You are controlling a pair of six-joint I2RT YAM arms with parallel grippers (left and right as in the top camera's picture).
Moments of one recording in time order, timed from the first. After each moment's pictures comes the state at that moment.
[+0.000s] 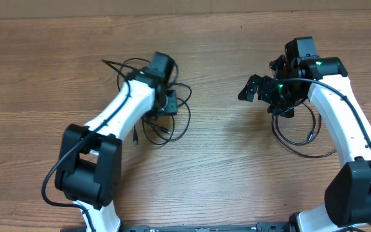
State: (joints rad) left arm -0.38 1.92 1.37 -0.81 0.00 -0.43; right arm 0.09 1.71 1.42 -1.09 -0.41 0.36
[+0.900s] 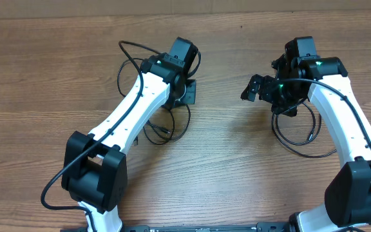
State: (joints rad) left arm -0.48 1.92 1.61 -1.00 -0.01 -0.40; right arm 0.09 1.71 1.42 -1.08 -0.35 0.36
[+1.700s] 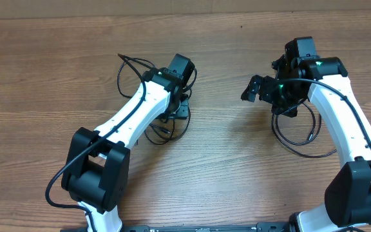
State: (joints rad) left arm -0.48 1.92 1.44 -0.91 -0.06 -0.47; right arm 0.09 1.71 1.42 -1.09 -0.34 0.36
